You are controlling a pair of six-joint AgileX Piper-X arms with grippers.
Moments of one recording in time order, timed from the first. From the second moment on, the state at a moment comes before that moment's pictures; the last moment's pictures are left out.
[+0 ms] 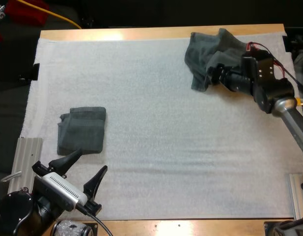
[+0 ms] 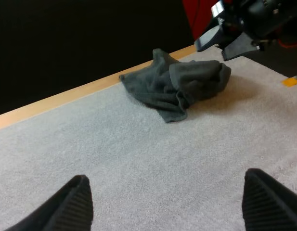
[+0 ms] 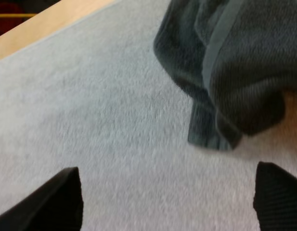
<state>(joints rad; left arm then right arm) -0.15 0.25 -0.82 0.98 0.39 -1.65 0.29 1.57 -1.20 0.49 -0.15 -1.27</state>
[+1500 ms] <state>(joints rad) -0.15 0.25 -0.82 1.04 0.39 -1.65 0.29 1.85 -1.25 0.26 0.01 -1.30</state>
